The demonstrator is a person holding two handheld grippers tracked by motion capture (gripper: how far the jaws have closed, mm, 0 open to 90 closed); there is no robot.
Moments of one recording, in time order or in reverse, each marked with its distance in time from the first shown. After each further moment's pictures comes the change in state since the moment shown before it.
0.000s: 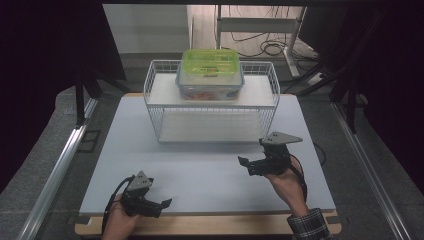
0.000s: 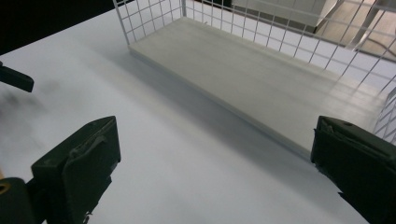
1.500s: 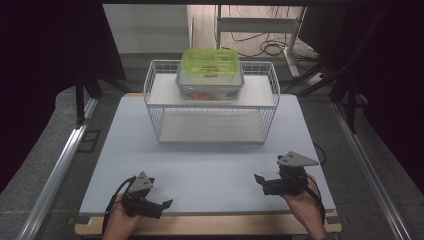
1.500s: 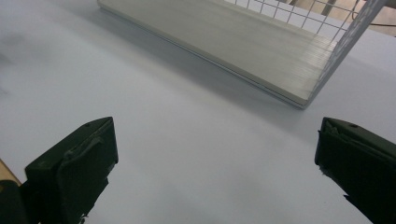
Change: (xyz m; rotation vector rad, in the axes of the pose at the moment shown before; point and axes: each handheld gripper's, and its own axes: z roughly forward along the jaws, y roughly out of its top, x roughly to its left) left arm -0.003 0.000 0.001 -0.013 0.005 0.025; right arm 0.003 -0.050 -0.038 0.050 -0.130 -0.019
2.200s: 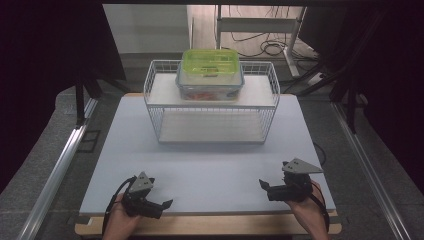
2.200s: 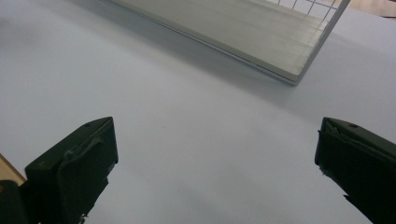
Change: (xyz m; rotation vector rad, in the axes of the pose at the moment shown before) left arm 0.000 0.000 0.000 0.001 0.001 0.003; right arm -0.004 -0.022 -0.006 0.018 -0.023 0.015
